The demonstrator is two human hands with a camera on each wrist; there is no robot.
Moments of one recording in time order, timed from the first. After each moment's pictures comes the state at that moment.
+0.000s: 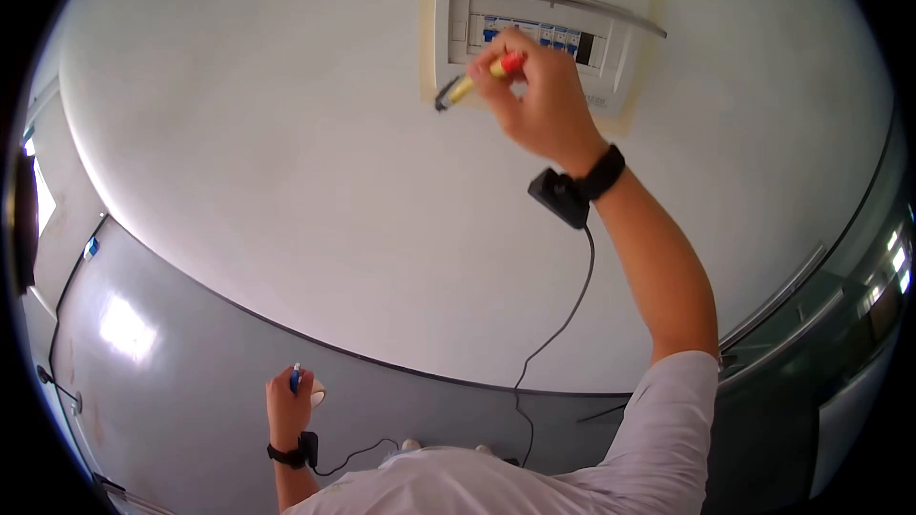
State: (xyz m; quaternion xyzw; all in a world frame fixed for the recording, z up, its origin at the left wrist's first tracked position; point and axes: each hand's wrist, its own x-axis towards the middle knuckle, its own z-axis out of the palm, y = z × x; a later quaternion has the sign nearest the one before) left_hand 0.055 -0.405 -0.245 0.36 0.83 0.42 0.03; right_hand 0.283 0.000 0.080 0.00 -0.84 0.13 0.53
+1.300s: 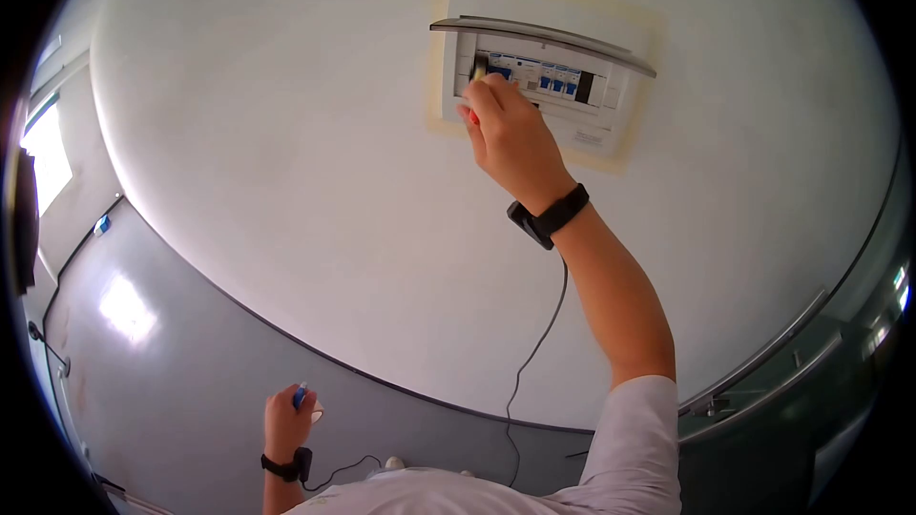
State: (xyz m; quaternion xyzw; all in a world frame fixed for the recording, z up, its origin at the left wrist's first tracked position) left_hand 0.110 -0.408 -0.248 0.36 0.85 0.38 -0.01; right_hand 0.272 0.008 0.067 0.04 -0.80 -0.16 0.58
